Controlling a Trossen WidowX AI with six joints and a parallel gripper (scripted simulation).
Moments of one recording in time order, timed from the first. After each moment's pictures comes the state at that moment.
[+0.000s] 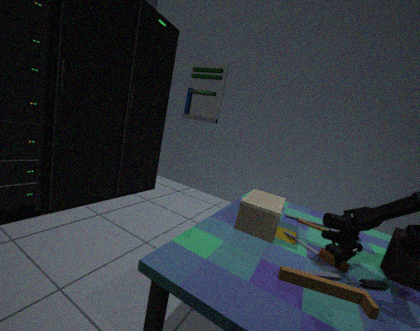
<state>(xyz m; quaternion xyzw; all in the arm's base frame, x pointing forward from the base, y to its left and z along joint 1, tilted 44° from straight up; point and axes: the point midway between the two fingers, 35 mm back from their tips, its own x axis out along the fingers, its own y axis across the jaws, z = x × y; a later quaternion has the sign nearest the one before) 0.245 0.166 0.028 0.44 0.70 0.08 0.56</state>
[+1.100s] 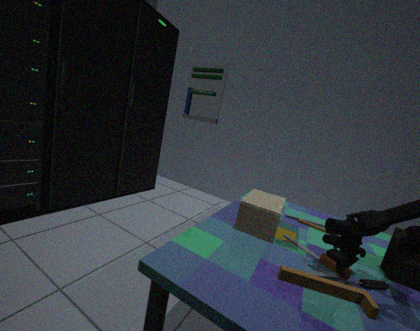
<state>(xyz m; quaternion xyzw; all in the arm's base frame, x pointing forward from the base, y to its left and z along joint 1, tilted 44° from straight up) 0.242 0.198 0.059 0.44 0.70 0.08 0.56</state>
